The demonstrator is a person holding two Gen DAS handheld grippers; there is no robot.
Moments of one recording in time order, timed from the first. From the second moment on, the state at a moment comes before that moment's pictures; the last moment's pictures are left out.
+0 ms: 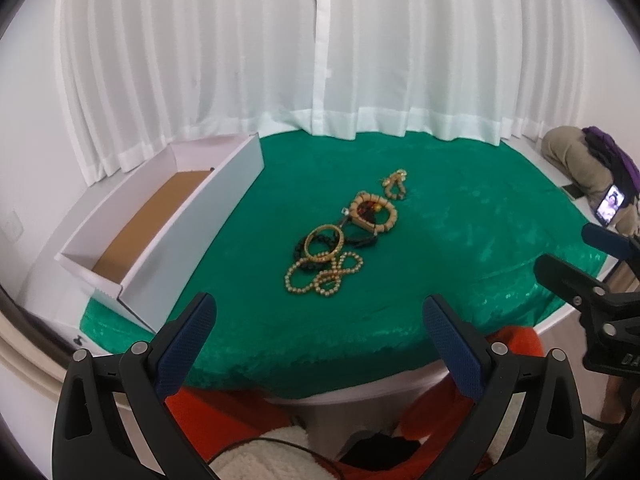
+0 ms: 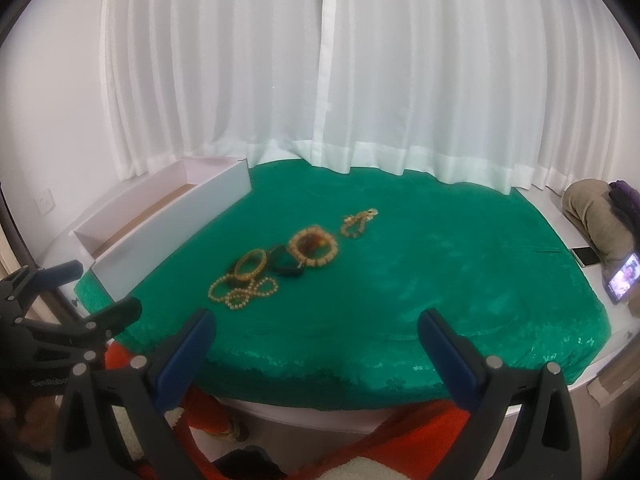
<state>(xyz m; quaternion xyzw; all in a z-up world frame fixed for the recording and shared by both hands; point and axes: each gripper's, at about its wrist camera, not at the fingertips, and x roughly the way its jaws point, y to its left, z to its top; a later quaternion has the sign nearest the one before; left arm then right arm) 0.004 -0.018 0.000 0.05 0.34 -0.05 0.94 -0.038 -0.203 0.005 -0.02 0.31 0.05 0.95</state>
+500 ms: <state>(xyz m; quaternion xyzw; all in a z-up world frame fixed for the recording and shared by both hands) 0.017 -0.040 -0.006 0.08 0.34 -0.10 0.93 -0.019 -0.207 -0.005 -0.03 0.31 0.03 0.95</state>
